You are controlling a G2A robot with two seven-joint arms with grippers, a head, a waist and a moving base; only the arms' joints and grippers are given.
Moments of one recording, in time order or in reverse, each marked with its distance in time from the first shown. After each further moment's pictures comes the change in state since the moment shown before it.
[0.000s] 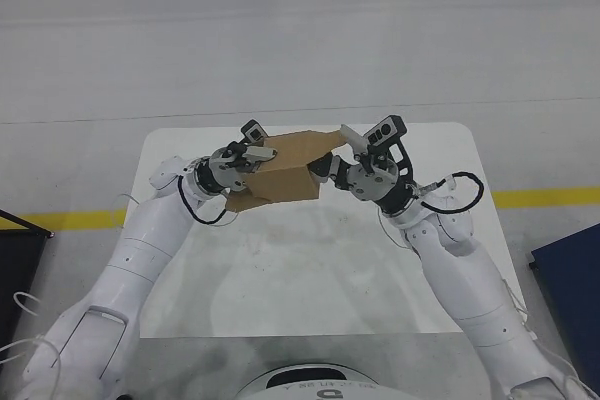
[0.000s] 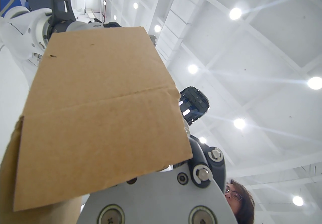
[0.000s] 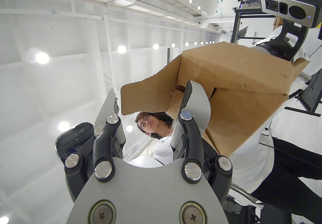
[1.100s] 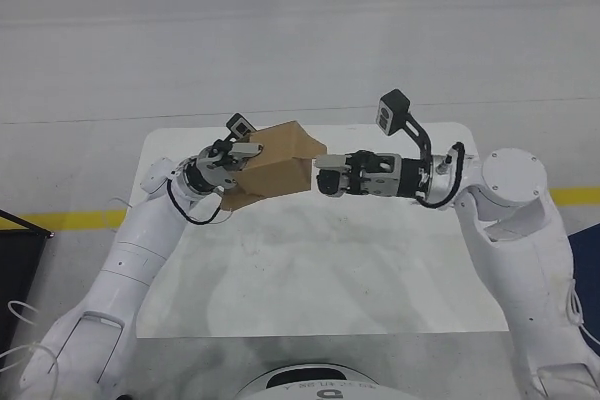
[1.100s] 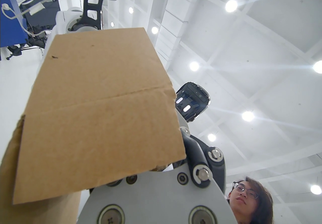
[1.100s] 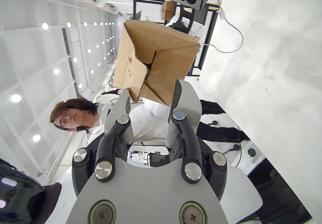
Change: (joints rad) left arm 0.029 0.013 -0.057 -0.030 -0.009 -0.071 0.000; right arm 0.152 0.089 0.126 -0.208 -0.589 0.561 0.243
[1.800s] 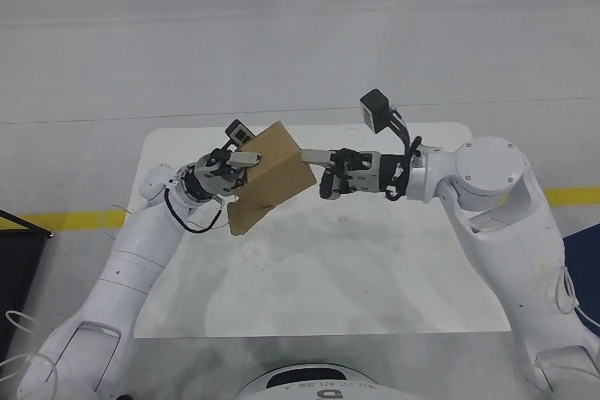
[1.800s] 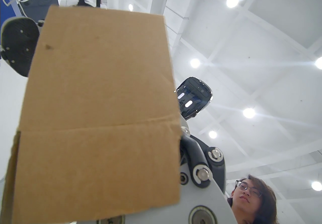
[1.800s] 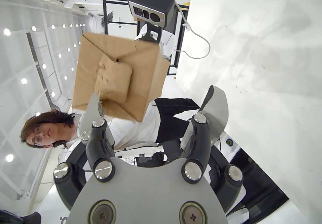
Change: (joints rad) left arm 0.053 0.015 -0.016 -0.075 0.004 0.005 0.000; right arm 0.093 0.013 -0.107 0.053 -0.087 0.065 -0.030
